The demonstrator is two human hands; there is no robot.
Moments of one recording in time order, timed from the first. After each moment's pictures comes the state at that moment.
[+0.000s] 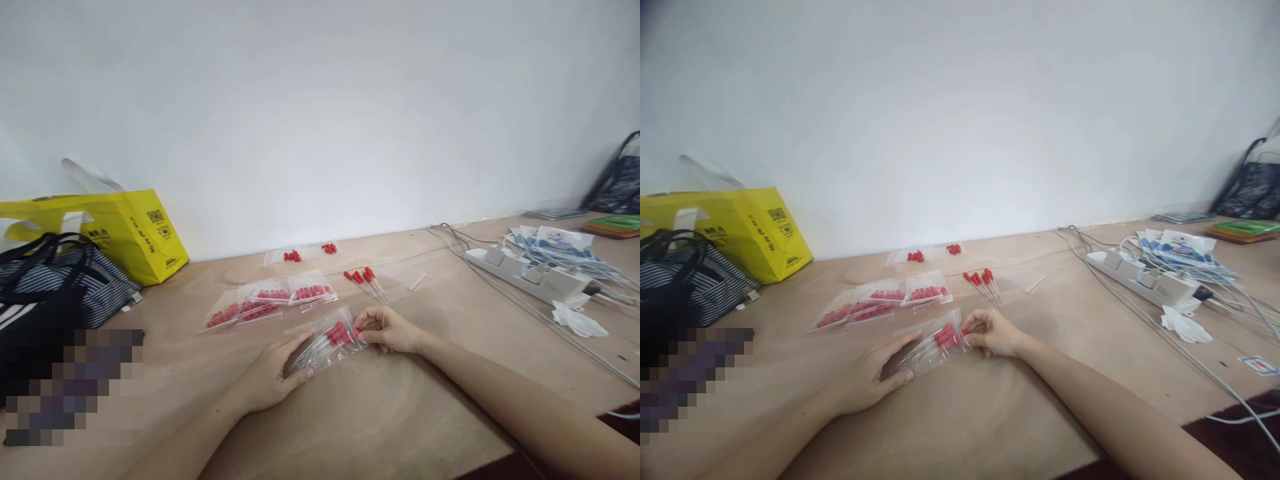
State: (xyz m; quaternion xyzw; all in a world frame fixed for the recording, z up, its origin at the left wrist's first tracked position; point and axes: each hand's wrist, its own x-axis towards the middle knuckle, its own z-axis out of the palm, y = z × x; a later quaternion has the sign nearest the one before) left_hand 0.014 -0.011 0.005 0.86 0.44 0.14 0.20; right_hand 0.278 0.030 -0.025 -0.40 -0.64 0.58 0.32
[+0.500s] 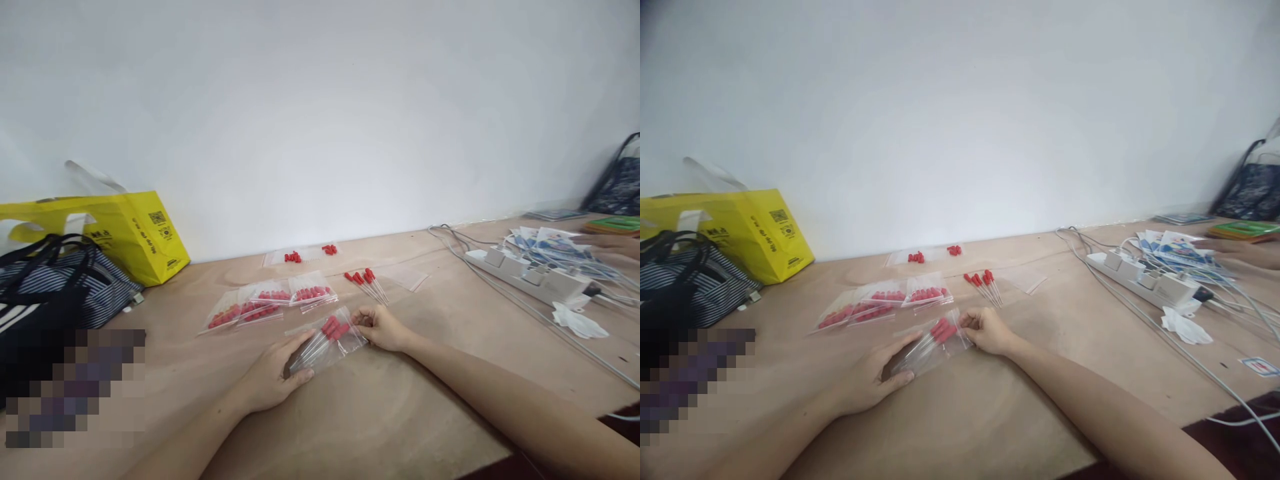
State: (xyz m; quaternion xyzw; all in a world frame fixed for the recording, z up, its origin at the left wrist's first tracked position) left_hand 0.012 -0.010 0.002 0.87 0.43 0.14 0.19; right_hand 0.264 0.039 -0.027 -0.43 -0.72 0.43 0.34
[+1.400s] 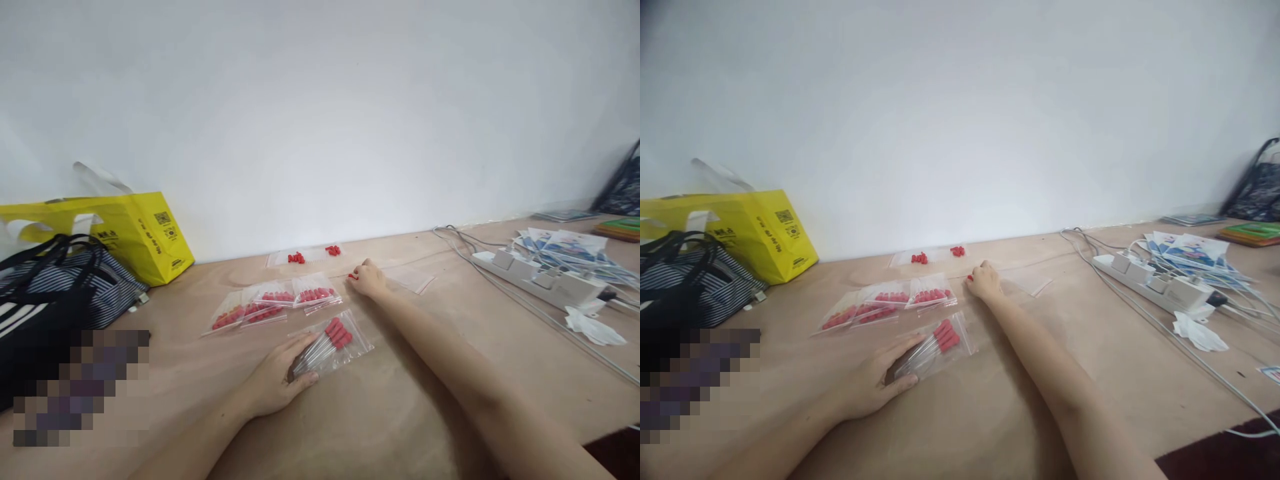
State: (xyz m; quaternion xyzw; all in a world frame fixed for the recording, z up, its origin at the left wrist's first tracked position) left_hand 0.009 -0.009 -0.003 0.88 0.42 0.16 0.17; right_hand 0.247 0.140 -0.007 -0.69 -0.68 0.06 0.26
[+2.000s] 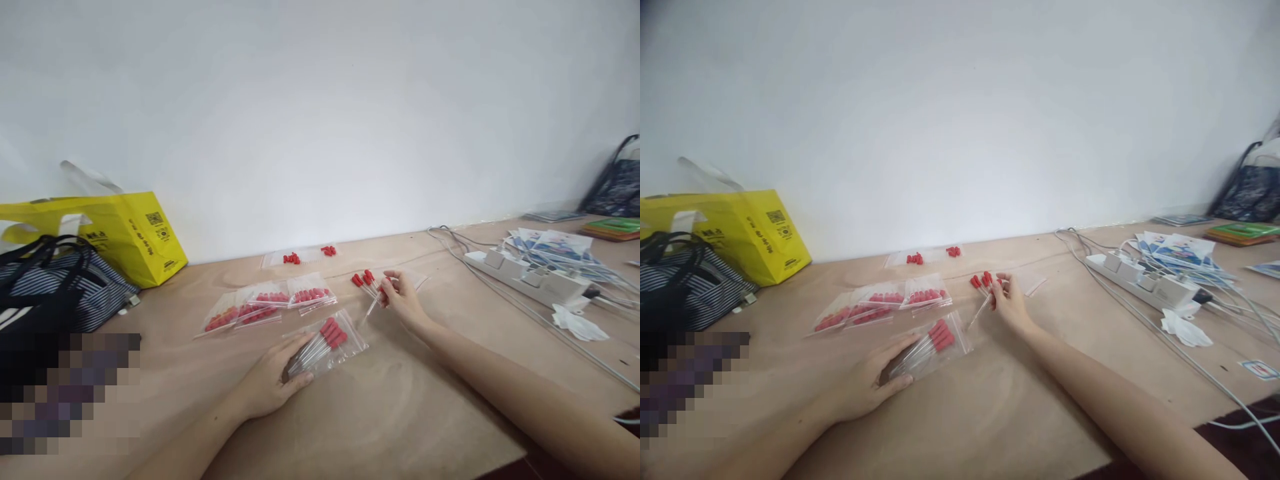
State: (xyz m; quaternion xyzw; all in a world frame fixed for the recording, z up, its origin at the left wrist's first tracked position) left_hand 0.012 -0.009 0.000 0.88 0.42 0.16 0.17; right_hand 0.289 0.067 -0.019 -0.46 -0.50 0.36 0.64
